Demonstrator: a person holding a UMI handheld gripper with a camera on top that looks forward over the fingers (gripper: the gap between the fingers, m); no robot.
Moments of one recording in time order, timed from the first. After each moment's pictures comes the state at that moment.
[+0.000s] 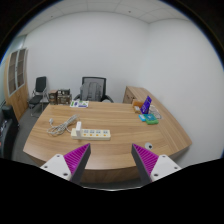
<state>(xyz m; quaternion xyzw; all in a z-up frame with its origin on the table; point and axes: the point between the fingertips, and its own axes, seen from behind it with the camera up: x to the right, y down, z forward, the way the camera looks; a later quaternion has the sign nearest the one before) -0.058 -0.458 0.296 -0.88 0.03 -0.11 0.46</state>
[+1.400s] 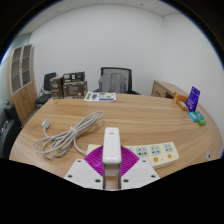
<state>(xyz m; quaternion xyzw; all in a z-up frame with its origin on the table) -0.187 -0.159 0.044 -0.88 0.00 -0.02 0.48</state>
